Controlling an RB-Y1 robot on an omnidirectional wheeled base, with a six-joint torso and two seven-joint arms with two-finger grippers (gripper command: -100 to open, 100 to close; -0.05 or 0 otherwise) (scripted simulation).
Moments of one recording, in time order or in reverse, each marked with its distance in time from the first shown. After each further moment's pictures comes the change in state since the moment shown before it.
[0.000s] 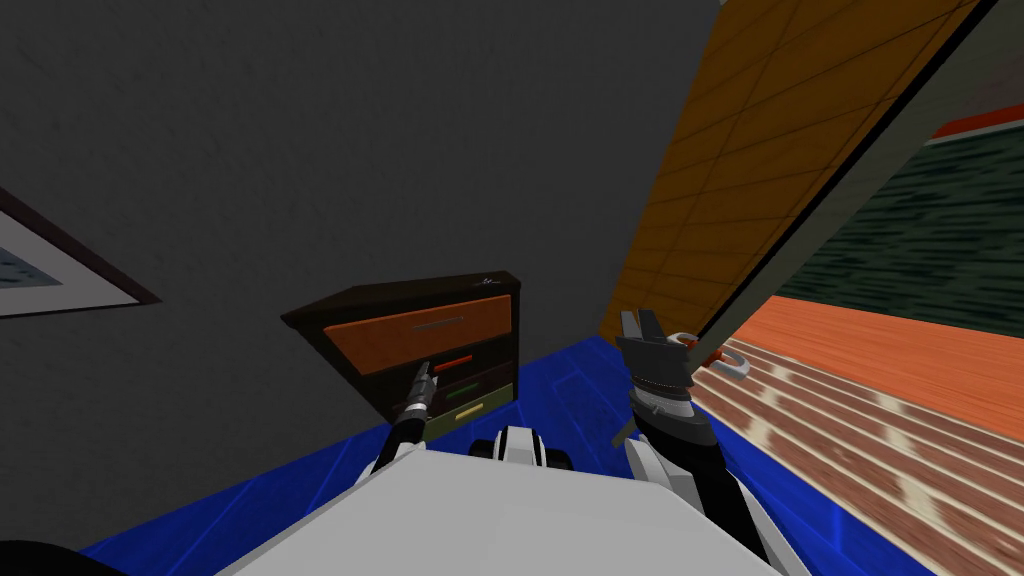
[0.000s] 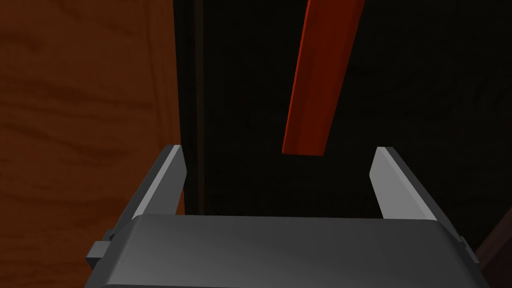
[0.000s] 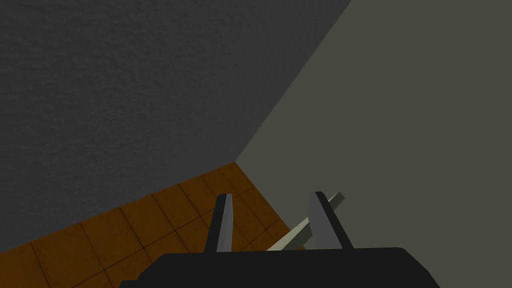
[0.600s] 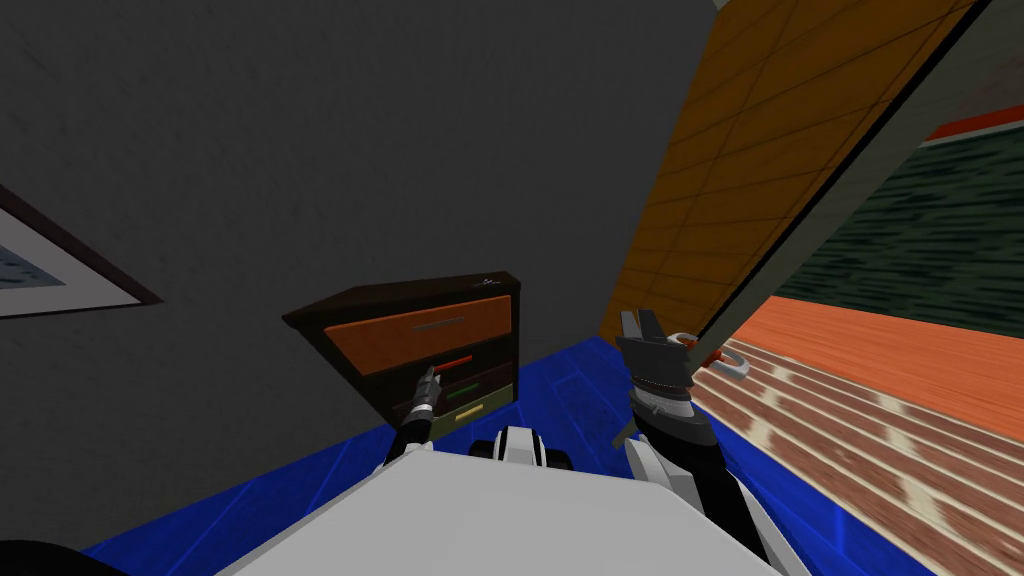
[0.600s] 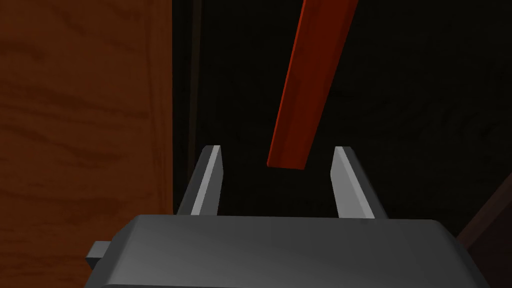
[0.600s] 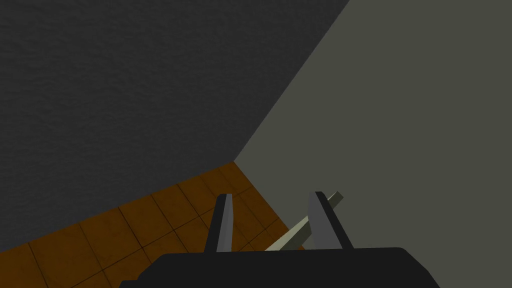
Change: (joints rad) left arm 0.004 -0.068 0.000 -0.010 0.000 0.003 0.000; right arm 0.000 0.000 0.000 0.000 0.000 0.000 0.000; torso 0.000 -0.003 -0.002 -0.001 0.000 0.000
